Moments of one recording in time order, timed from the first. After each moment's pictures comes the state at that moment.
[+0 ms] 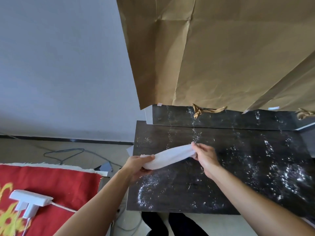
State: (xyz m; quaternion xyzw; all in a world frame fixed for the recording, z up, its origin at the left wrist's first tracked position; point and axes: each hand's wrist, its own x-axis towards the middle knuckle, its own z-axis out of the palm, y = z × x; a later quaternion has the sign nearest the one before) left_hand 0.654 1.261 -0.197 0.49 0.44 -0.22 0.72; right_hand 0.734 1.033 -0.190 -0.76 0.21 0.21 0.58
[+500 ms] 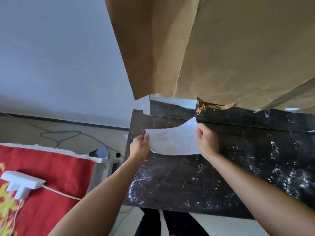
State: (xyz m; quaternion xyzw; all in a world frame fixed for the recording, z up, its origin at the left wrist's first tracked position) left_hand 0.702 1.234 -0.227 0.73 0.42 -0.12 0.53; right_hand 0.794 1.023 -0.230 -0.96 -0.01 0.07 0.28
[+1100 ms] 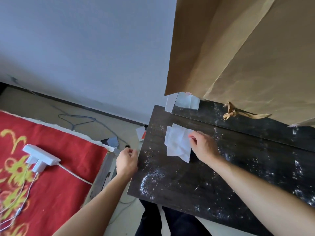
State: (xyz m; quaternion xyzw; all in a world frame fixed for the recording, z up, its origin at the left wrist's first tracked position) left_hand 0.610 1.288 -0.252 0.71 0.54 -0.06 0.46; right_hand 0.779 1.075 -0.244 -0.94 -0.26 0.13 0.19
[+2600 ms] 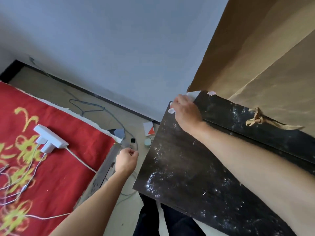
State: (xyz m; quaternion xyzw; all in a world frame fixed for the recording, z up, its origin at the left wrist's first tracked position) left_hand 0.580 1.309 -0.279 0.71 0.56 -0.09 0.42; right_hand 0.810 1.216 -0.215 -0.86 -0.48 0.00 0.14
